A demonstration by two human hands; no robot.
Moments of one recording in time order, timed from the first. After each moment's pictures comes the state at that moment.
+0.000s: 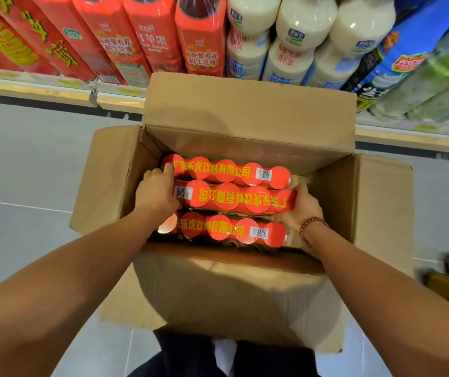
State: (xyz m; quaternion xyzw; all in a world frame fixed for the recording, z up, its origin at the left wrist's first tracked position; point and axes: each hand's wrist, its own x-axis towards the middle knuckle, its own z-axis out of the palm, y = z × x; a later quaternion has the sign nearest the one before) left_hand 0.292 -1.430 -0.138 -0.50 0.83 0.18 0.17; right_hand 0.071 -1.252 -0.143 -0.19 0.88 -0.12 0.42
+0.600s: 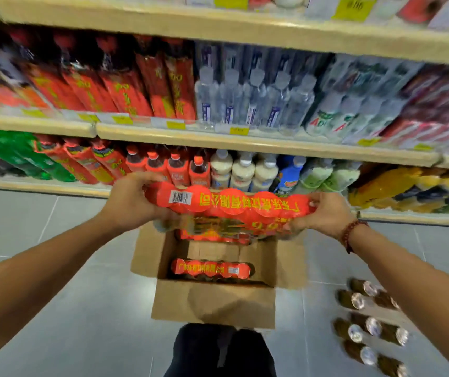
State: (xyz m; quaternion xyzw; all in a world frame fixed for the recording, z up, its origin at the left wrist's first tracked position) left_hand 0.300 -1.438 0.314 -0.46 0.82 0.34 -0.05; right_hand 0.024 -1.224 0.310 -0.29 0.86 -0.21 0.35
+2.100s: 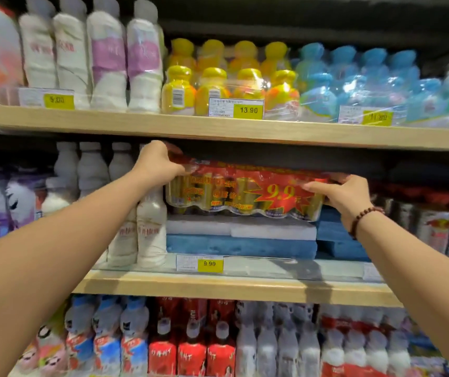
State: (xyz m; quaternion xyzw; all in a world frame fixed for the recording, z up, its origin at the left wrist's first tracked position) left_hand 0.107 -1.617 0.932 -0.31 0.81 0.19 -0.45; right_hand -0.149 -1.390 0.892 -0.31 0.65 -0.69 -0.01
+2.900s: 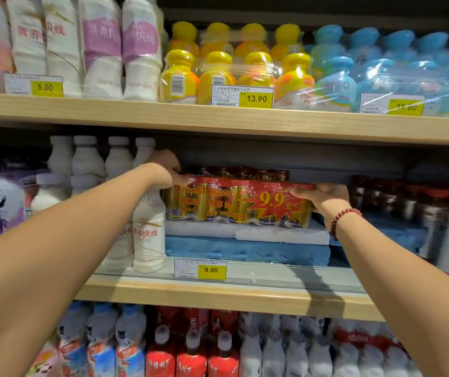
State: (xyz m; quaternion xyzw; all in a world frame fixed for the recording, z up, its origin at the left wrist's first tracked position) left_hand 0.077 -1.664 0.923 -0.37 0.90 0.02 -0.24; right_hand -0.194 -1.466 0.865 -0.29 0.69 -0.67 0.04
